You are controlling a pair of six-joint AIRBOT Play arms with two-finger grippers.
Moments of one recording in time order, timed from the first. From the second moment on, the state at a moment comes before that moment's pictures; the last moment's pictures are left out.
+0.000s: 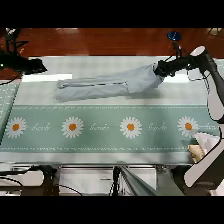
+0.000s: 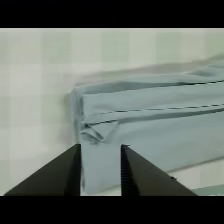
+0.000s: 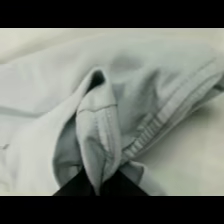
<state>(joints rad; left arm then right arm) 0.19 -1.52 1.49 1.18 -1.09 -1.25 -0.13 -2.03 1.89 -0.88 1.25 1.33</state>
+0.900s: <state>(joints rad) -0.50 -1.79 1.49 0.65 -0.87 -1.35 -0.13 -1.60 1.89 -1.26 1.61 1.36</state>
